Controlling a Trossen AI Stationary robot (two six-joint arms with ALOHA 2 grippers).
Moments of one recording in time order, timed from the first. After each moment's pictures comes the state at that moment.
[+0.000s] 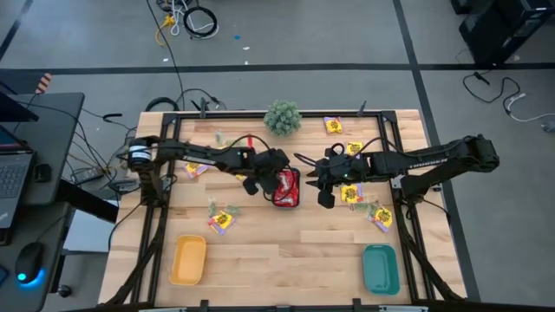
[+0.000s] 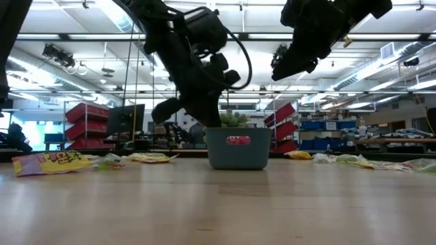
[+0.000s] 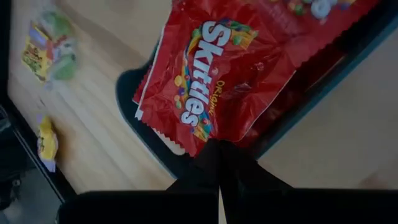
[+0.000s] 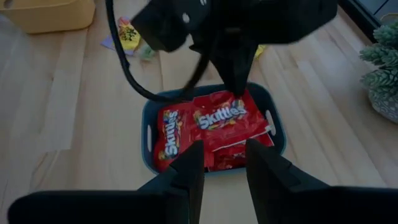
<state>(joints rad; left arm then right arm) 0.13 1.80 1.18 -0.34 -0.12 1.18 0.03 1.25 0.83 -0.28 0.14 0.18</state>
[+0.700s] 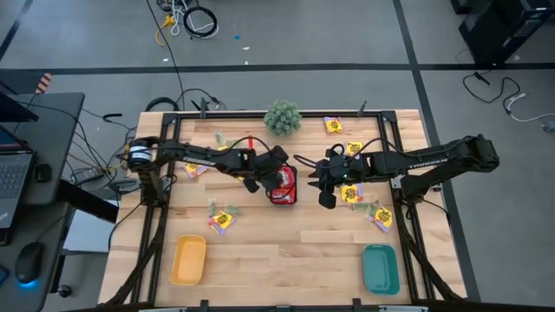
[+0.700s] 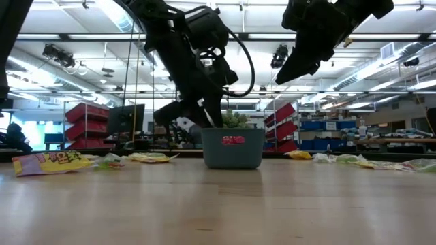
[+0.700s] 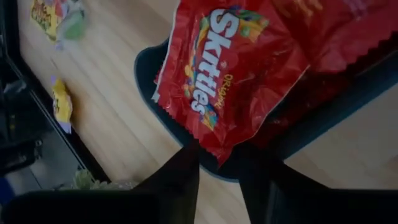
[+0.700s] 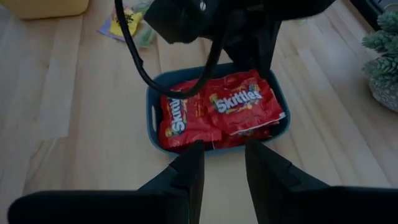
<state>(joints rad) 0.11 1.81 1.19 -0.34 -0.28 1.13 0.03 1.25 0.83 -0.31 0.14 0.18</state>
